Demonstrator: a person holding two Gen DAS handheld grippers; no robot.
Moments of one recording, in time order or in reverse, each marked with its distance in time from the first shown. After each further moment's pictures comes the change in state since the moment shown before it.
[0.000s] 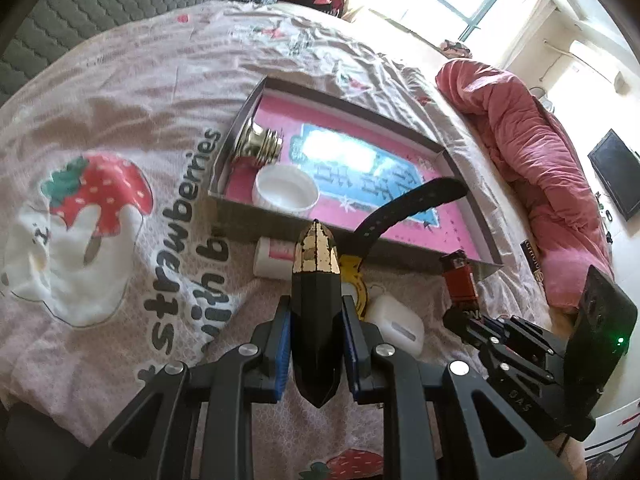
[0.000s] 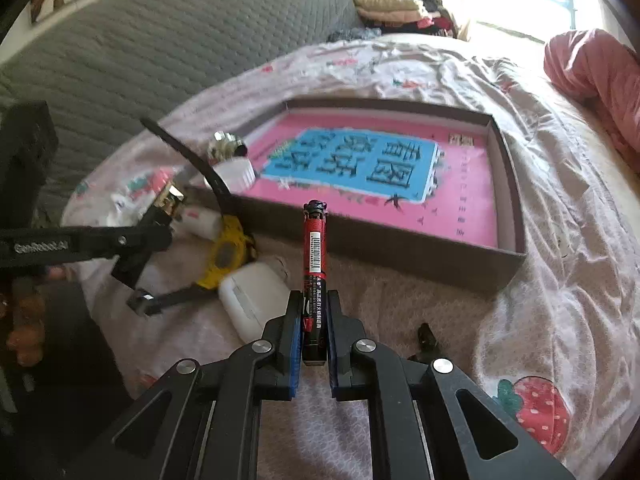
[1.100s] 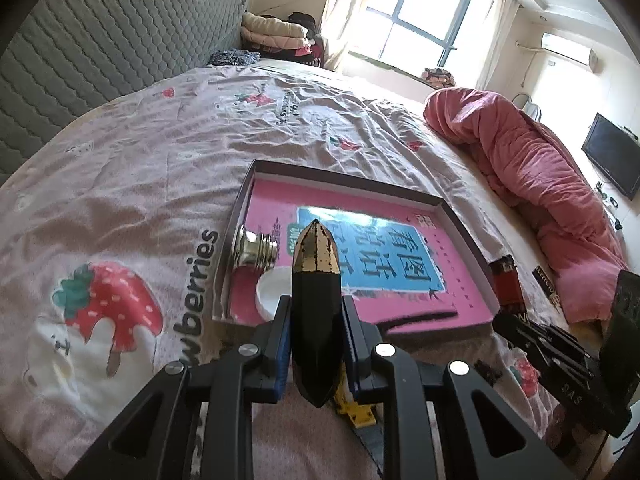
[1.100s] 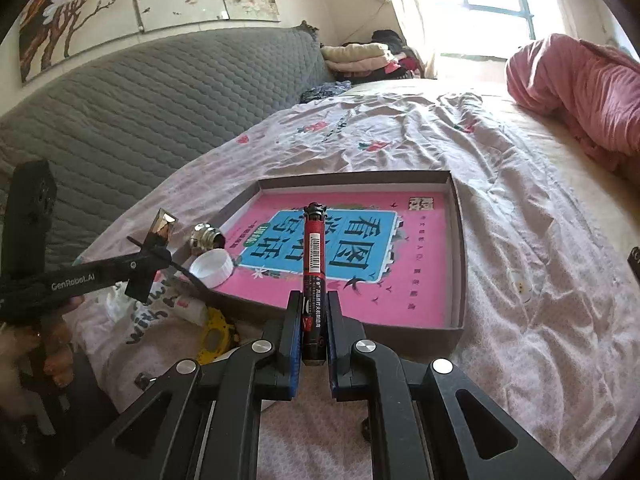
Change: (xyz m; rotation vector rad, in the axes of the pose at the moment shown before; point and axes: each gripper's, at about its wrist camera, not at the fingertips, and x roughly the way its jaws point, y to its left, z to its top) left arm -0.001 -0.010 0.043 0.118 -0.194 0.047; right arm -0.025 -0.026 0.025 0.095 -0.193 -0.042
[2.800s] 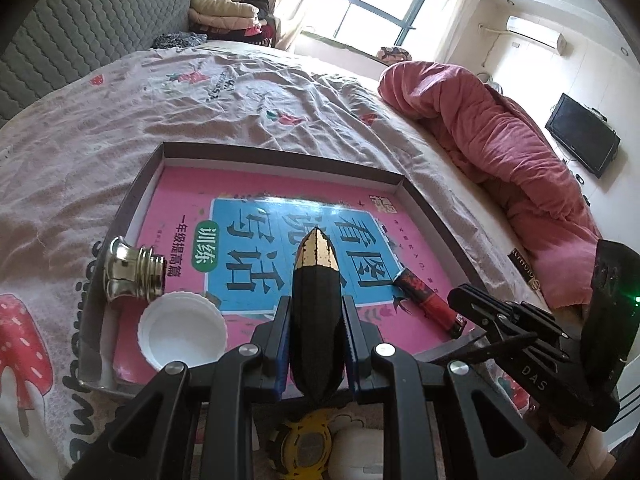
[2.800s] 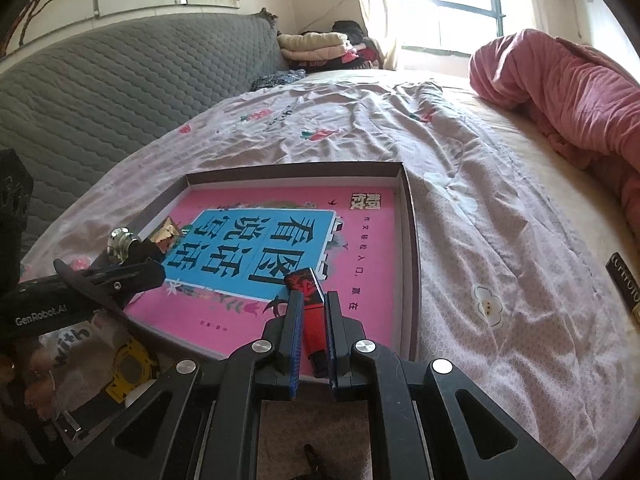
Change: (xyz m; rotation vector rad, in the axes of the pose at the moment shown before) left arm 0.072 -0.034 0.009 0.071 0.079 -0.161; right arm 0.046 -0.032 0.012 0.016 0.050 -0.177
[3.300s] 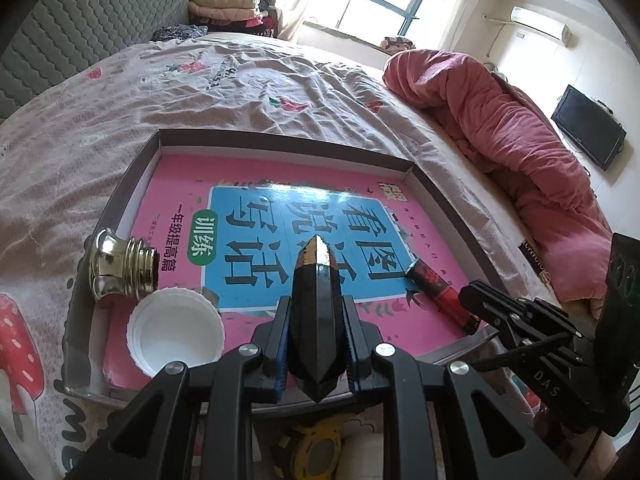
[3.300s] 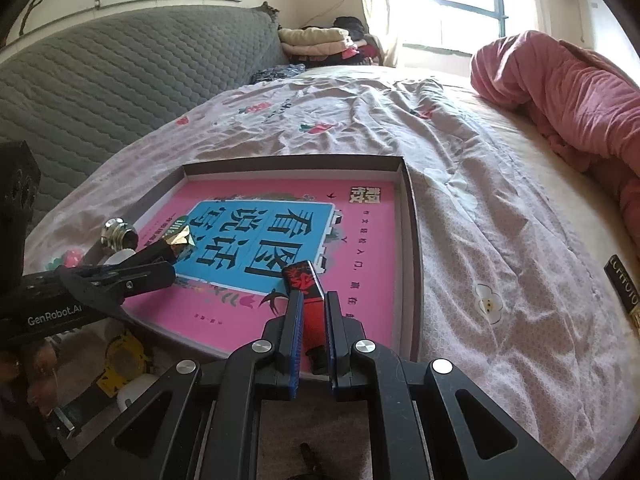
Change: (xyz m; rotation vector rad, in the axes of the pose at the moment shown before) left arm 0.015 0.000 -0.003 0.010 0.033 0.025; right arm 0.006 0.002 -0.003 -0.011 0.021 -0.027
